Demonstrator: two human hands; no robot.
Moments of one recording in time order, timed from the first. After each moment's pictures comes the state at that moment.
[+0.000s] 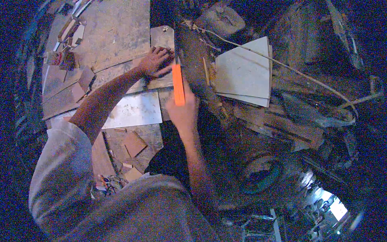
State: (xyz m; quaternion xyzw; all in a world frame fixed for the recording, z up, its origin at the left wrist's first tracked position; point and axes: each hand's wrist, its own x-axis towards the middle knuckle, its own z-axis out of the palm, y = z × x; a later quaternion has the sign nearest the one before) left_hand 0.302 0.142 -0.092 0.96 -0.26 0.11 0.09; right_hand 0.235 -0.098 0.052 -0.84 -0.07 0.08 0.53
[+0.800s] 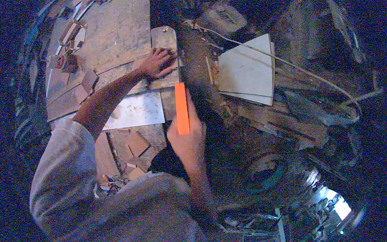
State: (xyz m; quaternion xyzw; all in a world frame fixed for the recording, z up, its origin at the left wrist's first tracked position) left_hand 0.288 0.155 -0.094 0.96 -0.24 0.08 0.07; right_hand 0.195 -0.120 0.116 -0.83 -0.05 0.14 0.54
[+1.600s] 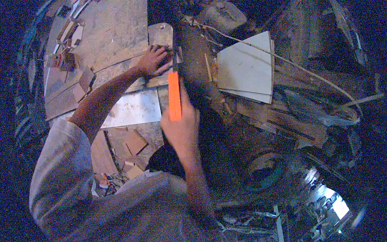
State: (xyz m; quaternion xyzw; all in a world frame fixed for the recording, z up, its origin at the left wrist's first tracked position) left_hand 0.290 0.146 -0.089 0.97 -0.23 0.07 0.09; right_hand 0.215 -0.111 0.105 -0.84 -0.06 0.18 0.51
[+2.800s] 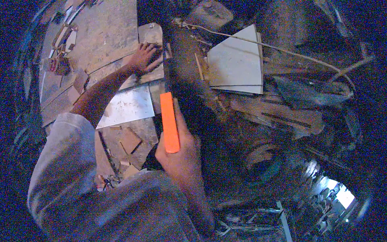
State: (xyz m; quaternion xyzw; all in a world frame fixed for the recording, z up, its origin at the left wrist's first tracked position) left_hand 0.291 0.142 -0.087 0.97 -0.22 0.07 0.06; right_hand 0.160 -0.157 0.182 -0.84 -0.01 0.23 0.48
